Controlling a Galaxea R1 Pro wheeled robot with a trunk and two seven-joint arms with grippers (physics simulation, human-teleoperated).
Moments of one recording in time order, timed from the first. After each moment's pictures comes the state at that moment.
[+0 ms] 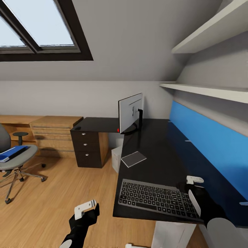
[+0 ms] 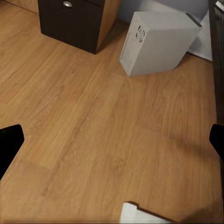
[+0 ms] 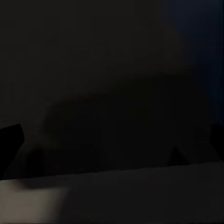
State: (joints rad) left arm 0.04 0.01 -0.35 -1.58 0.45 0.27 0.57; right arm -0.62 -0.15 -0.16 -0.69 -0.01 0.44 -0.07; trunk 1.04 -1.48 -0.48
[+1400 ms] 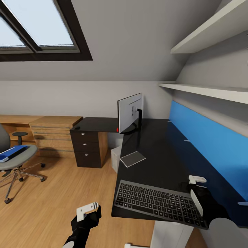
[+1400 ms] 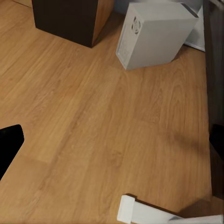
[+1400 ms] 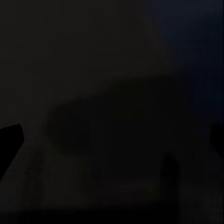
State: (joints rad) left arm 0.04 0.01 -0.37 -1.56 0.45 0.27 0.57; right arm -0.61 -0.16 -0.16 -0.70 -0.01 0.43 -0.07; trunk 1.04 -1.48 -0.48
